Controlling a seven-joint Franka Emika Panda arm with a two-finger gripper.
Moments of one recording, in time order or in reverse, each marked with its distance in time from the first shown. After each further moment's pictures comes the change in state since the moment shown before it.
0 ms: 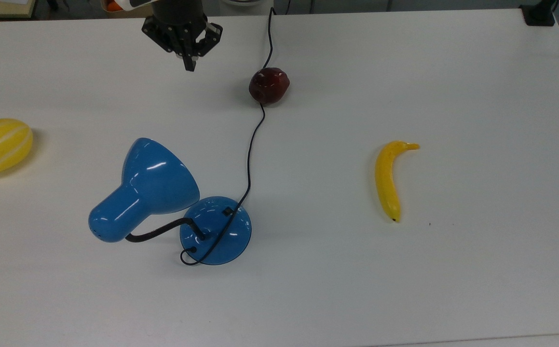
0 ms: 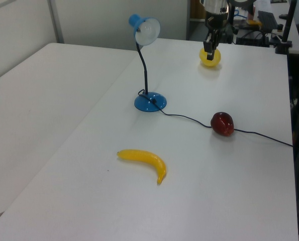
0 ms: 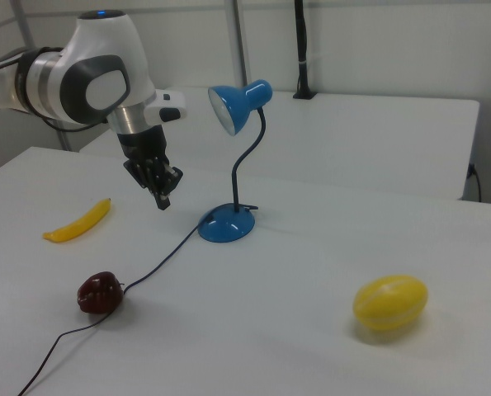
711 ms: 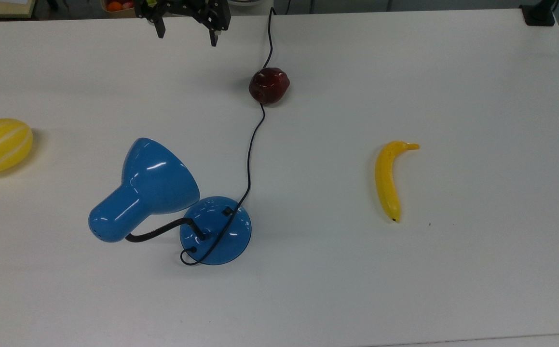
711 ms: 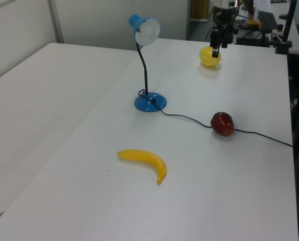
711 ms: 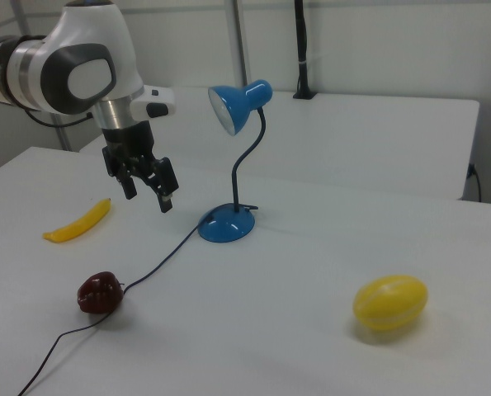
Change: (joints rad) arm -0.001 -0.073 -0.002 -0.026 -0.014 -0.099 0.015
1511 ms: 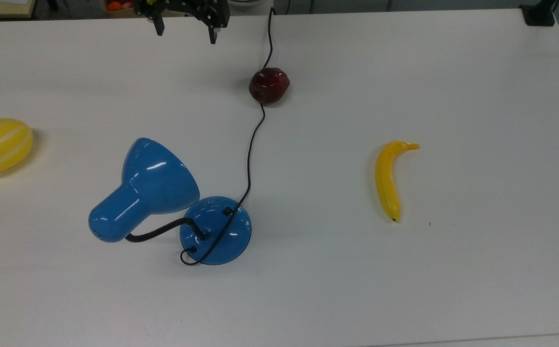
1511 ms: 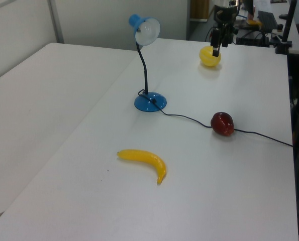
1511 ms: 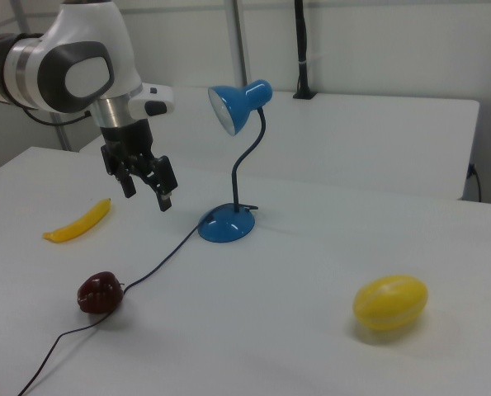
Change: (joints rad) arm -0.002 -0.012 0.000 -0.004 0.000 0.000 0.000
